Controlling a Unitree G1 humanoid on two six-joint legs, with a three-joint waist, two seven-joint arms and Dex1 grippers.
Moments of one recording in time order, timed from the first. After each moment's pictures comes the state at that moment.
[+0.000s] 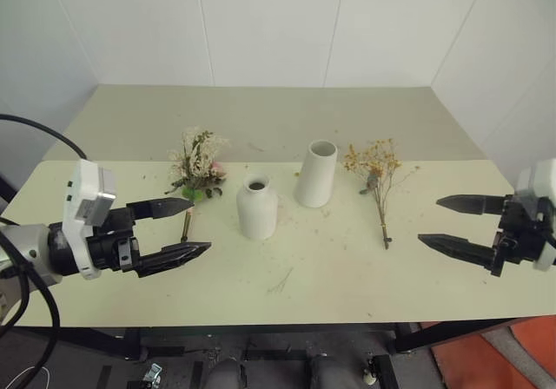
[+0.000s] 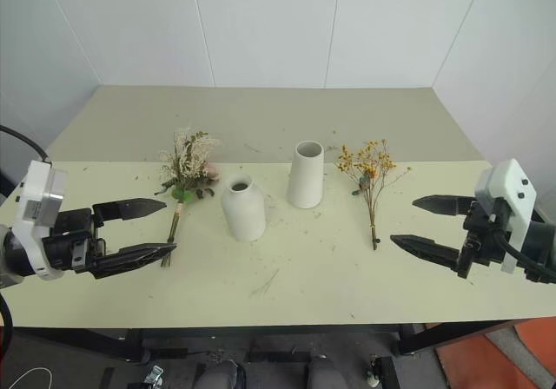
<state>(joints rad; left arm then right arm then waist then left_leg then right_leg) -0.03 1.01 0.57 -0.59 -1.06 0.83 -0.92 -0.02 -1.05 -0.59 -0.44 0.73 0.72 1.06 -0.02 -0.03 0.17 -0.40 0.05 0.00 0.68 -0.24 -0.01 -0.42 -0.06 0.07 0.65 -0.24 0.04</state>
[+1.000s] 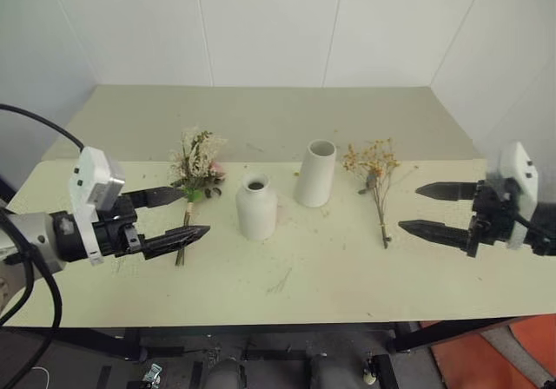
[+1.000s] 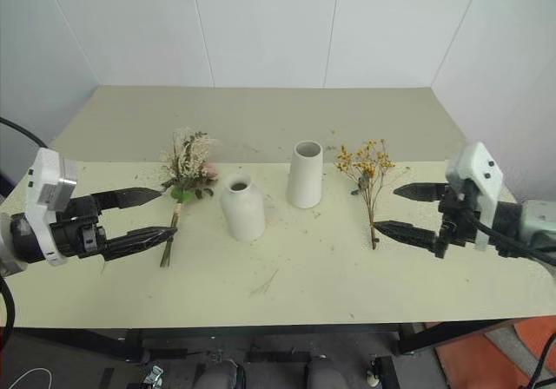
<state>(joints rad) -0.12 1.05 0.51 -0.56 -1.04 0.86 -0.82 -0.29 -1.07 -0.30 -0.35 0.67 0.81 0.94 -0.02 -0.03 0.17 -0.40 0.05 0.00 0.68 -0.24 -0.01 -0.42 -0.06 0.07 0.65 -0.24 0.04</state>
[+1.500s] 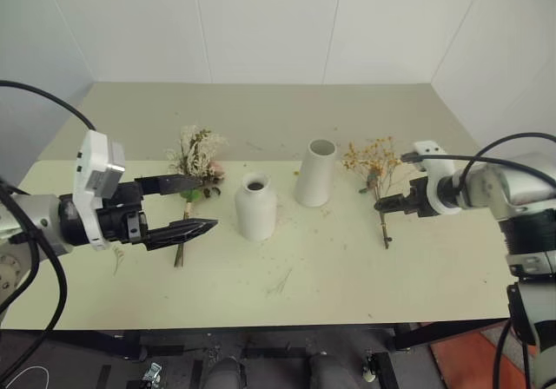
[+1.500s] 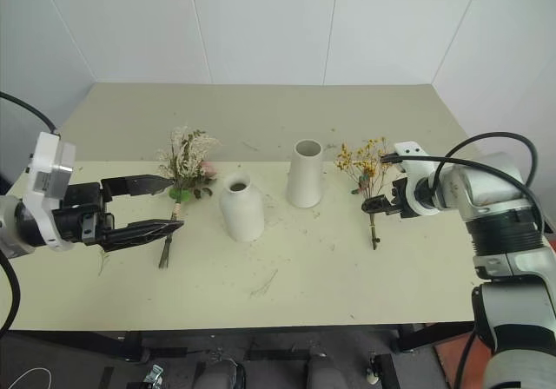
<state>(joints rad) -0.24 1.04 0.42 -0.49 -1.01 0.80 -0.94 -0.99 -0.81 0.23 0.38 0.39 1.36 0.63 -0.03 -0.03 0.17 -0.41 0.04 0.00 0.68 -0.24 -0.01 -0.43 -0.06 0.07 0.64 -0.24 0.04</state>
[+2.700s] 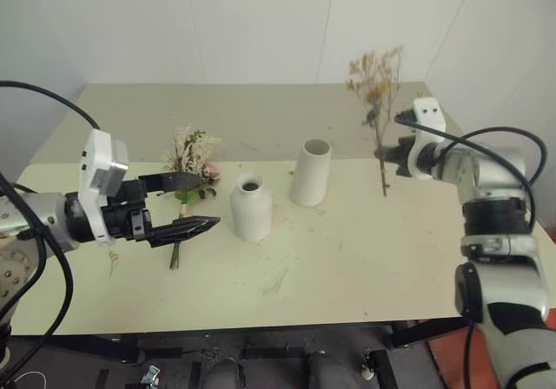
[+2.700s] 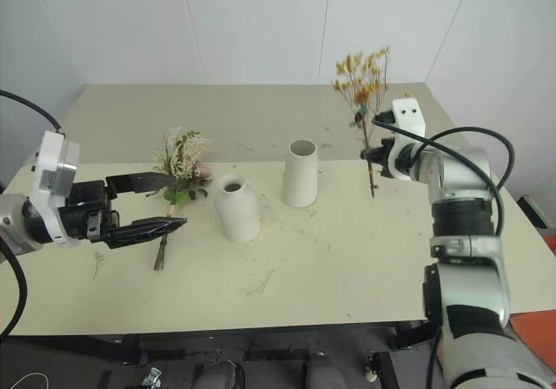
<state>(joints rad) -0.29 1.01 0.38 -0.45 -0.96 0.78 -0.96 -1.00 -0.51 -0.14 0.32 0.20 0.91 0.52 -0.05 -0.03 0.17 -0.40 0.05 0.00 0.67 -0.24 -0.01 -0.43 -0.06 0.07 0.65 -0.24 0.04</state>
